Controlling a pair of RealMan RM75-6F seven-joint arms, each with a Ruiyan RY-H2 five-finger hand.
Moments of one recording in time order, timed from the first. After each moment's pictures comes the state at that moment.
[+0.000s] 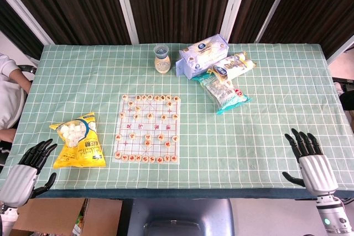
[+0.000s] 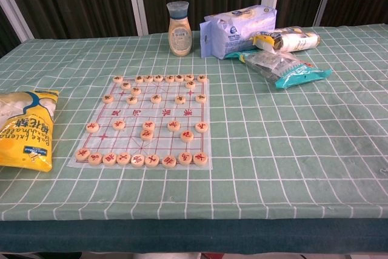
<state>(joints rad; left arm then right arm) -0.12 -1.11 0.06 -1.53 1.72 1.55 -0.14 0.08 -1.16 0.01 -1.61 -1.59 1.49 -0.16</state>
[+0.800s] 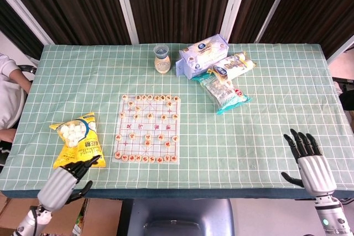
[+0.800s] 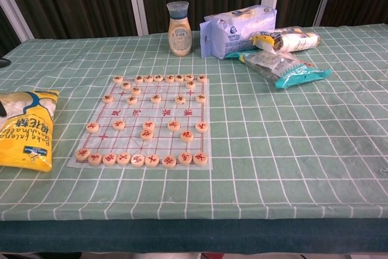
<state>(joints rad) -0.21 -1.24 0.08 -1.57 1.95 1.51 0.00 0.07 -1.17 0.01 -1.61 -1.60 1.49 -0.17</state>
